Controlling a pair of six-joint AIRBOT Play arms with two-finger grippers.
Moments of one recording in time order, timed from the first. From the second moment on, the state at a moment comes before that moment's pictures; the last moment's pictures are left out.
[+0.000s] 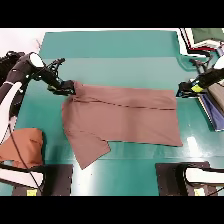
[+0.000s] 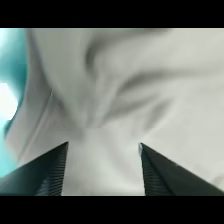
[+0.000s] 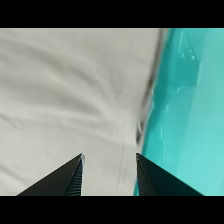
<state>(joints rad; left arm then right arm) -0.07 -1.53 1.43 1.26 -1.31 -1.49 -0.20 -1.39 1.35 -1.35 1.44 1.42</state>
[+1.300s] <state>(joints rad) -0.07 -0.88 0.44 1.01 -1.05 -1.58 -0.17 -1.13 1.27 -1.33 1.50 1.39</state>
